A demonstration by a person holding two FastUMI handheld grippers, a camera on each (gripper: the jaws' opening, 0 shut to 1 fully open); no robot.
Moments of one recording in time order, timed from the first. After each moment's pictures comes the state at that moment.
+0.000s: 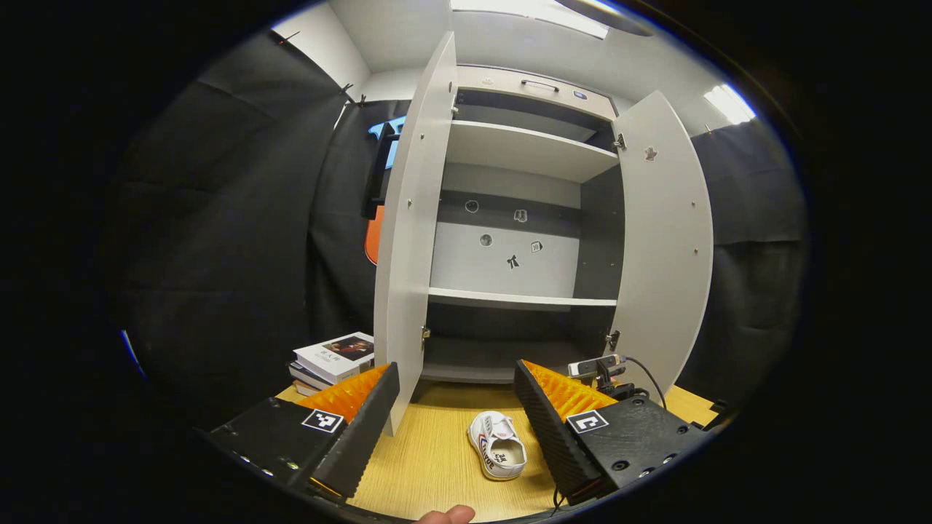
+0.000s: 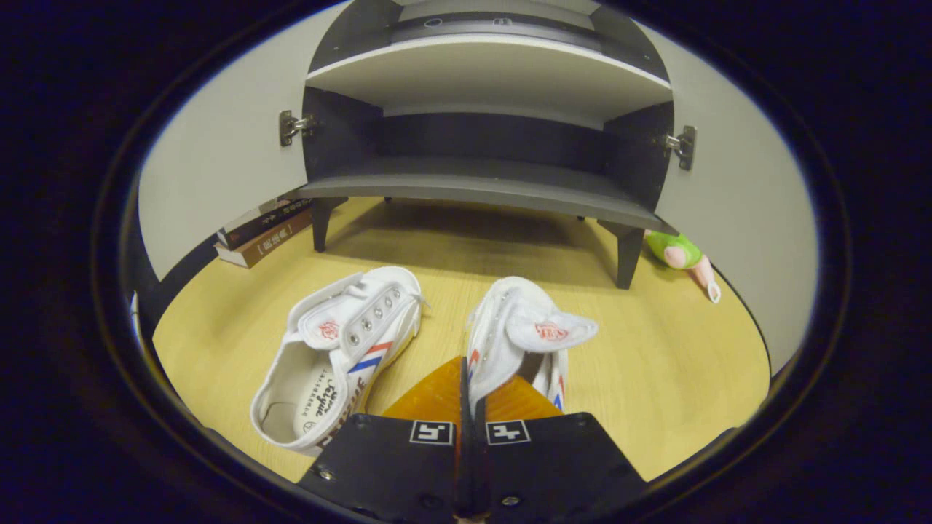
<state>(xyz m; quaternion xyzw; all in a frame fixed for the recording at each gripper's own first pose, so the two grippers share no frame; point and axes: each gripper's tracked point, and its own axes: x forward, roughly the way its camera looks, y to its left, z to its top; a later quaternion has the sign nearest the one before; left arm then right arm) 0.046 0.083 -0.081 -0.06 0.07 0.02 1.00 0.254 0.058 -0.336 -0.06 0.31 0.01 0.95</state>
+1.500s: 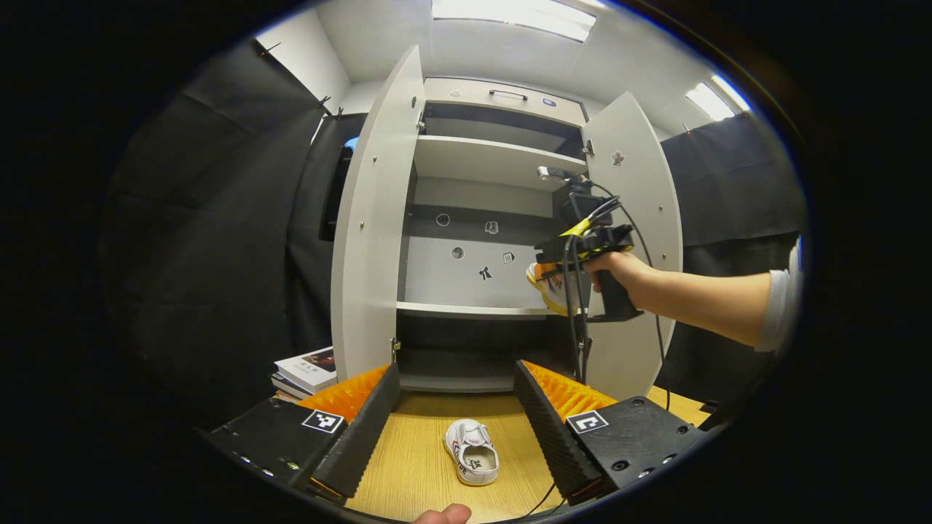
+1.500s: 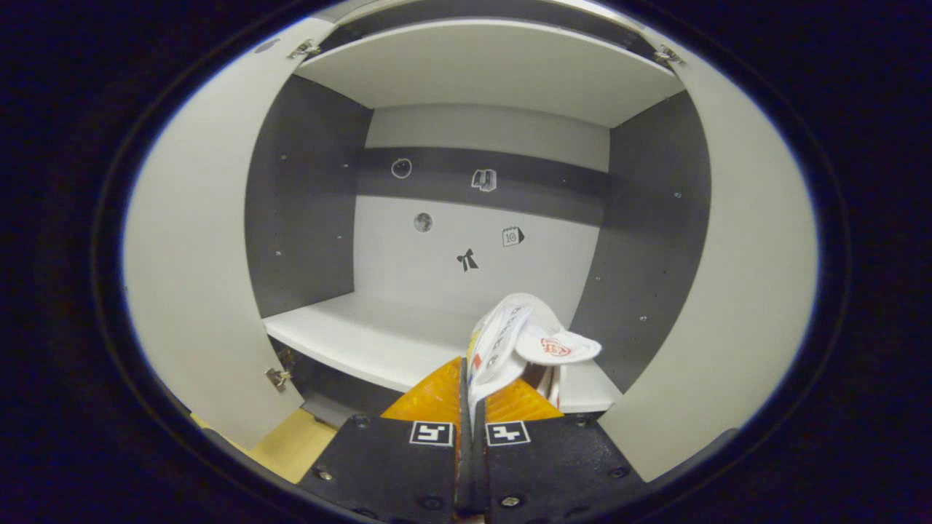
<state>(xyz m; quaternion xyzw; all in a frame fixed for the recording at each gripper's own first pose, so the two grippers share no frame) 0.038 0.040 -0.063 -0.05 0.05 -0.01 1.00 0.415 0.051 0.034 -0.09 0.17 0.01 0.98</state>
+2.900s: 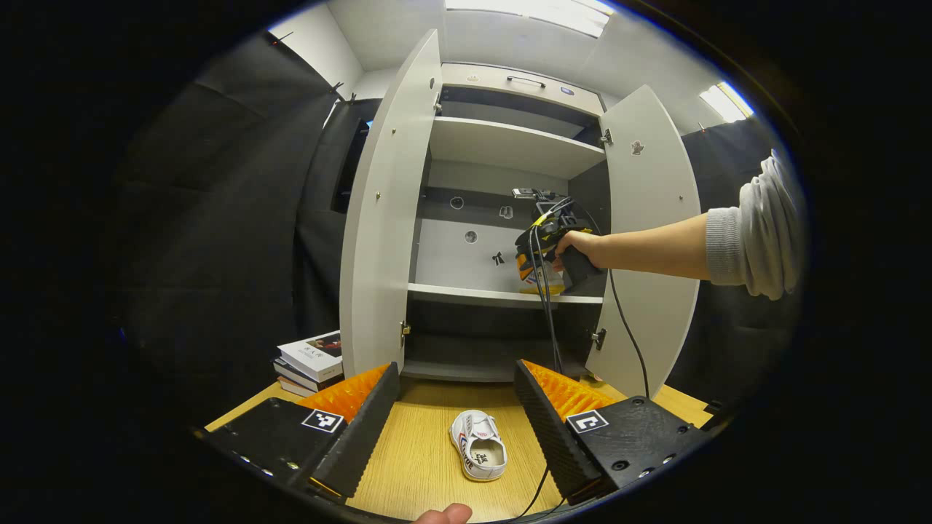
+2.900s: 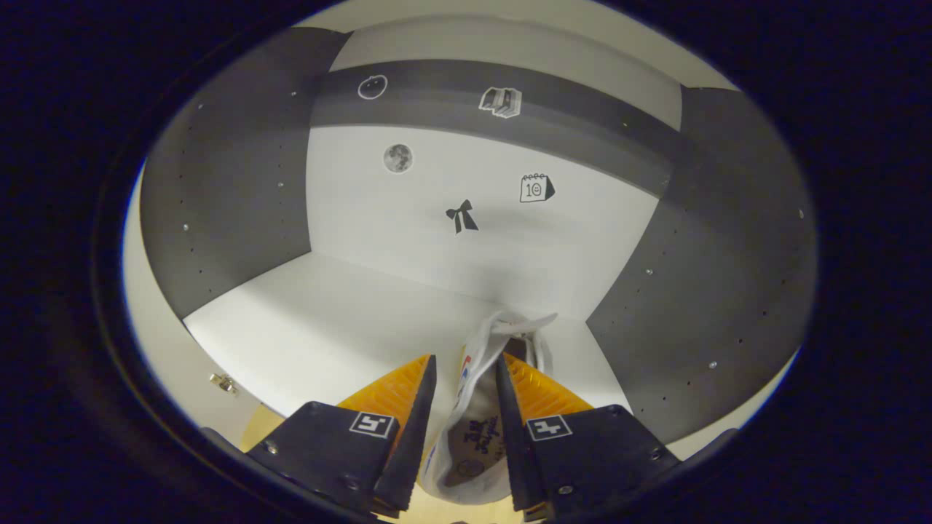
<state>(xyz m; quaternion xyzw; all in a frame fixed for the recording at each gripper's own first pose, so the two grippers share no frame) 0.051 0.053 -0.083 -0.06 0.07 0.00 1.00 0.508 0.047 0.005 -0.12 0.28 -0.01 0.95</state>
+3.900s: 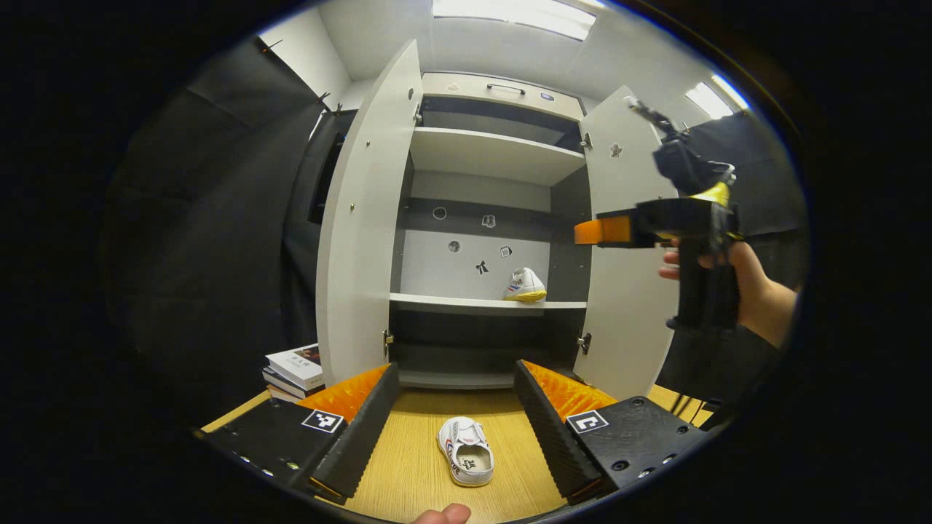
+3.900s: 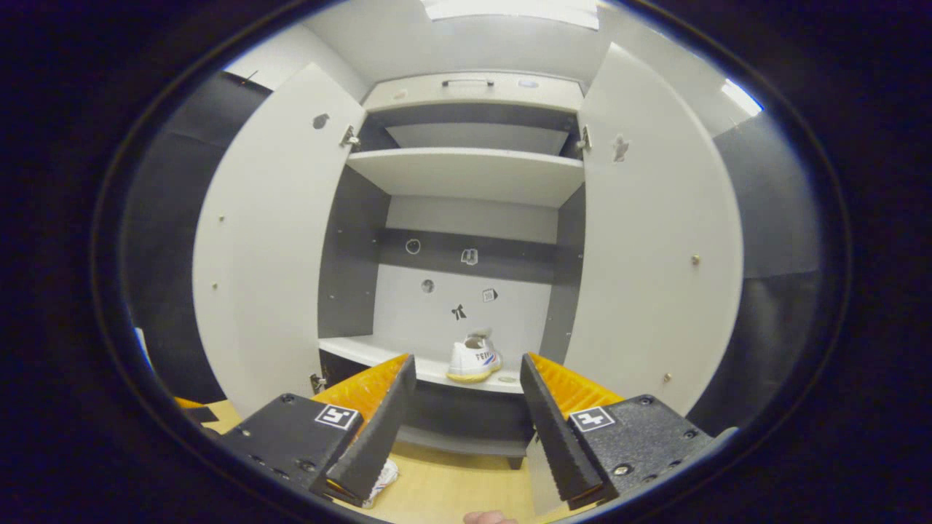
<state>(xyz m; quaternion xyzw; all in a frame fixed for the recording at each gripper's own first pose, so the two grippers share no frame) 0.051 0.026 -0.085 -0.05 0.05 -0.02 1.00 0.191 0.043 0.067 -0.10 -0.03 0.02 0.99</state>
